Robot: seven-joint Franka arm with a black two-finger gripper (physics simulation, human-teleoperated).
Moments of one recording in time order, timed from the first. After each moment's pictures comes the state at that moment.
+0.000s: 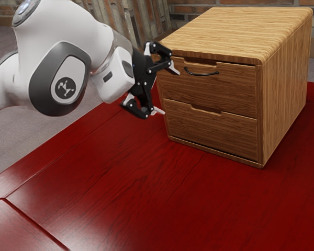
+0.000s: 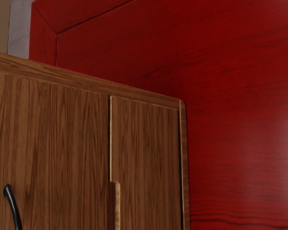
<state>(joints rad) 0.08 -0.18 -0.18 -1.82 -0.14 2.34 1.58</state>
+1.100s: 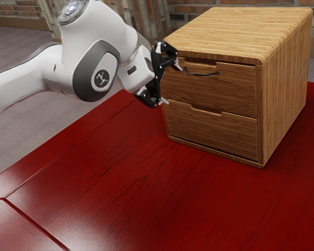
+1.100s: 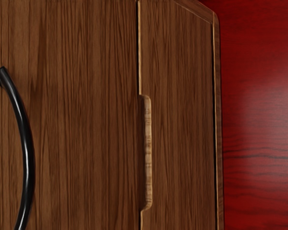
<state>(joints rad) -0.02 0.07 -0.01 -1.61 -0.01 2.35 1.55</state>
